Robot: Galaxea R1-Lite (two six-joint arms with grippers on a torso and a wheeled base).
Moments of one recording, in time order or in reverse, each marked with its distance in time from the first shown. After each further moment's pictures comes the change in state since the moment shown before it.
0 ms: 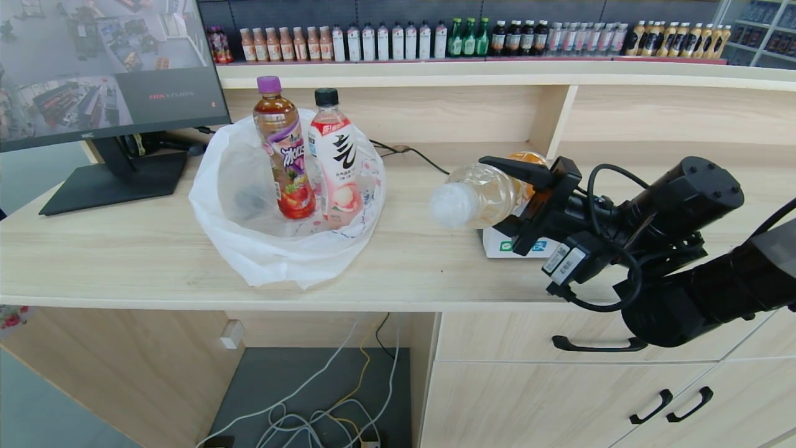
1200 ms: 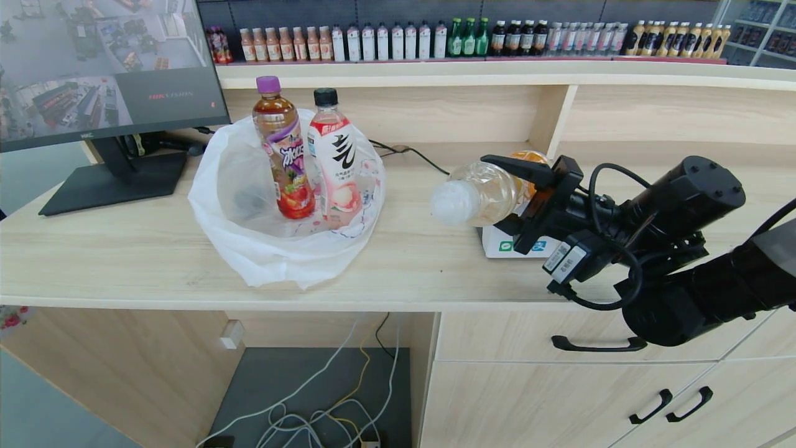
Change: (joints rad) left arm 0.000 0.000 0.000 0.000 0.000 0.000; right arm -0.001 0.000 -0.002 0.000 0.000 0.000
